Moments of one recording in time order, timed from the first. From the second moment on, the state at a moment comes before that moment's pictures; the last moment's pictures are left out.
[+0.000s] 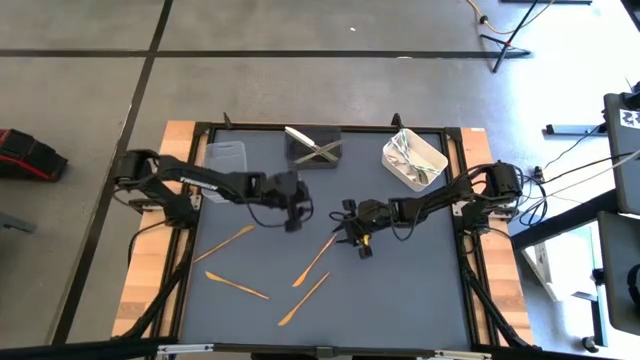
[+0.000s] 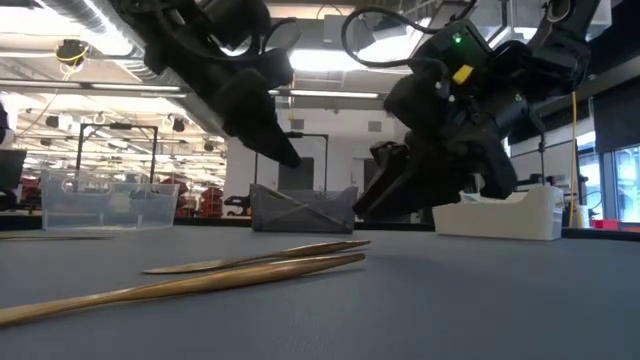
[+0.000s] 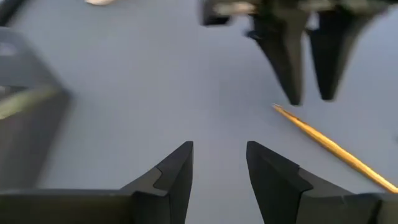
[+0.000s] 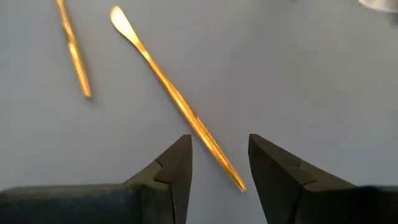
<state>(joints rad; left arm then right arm) 0.06 1.54 0.81 0.01 -0.09 -0.03 0.07 1.75 0.66 0.49 -0.17 -0.27</state>
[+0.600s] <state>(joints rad) -0.16 1.66 0.81 0.03 -0.19 -0.10 0.07 1.80 0.66 0.63 -0.26 -0.29</state>
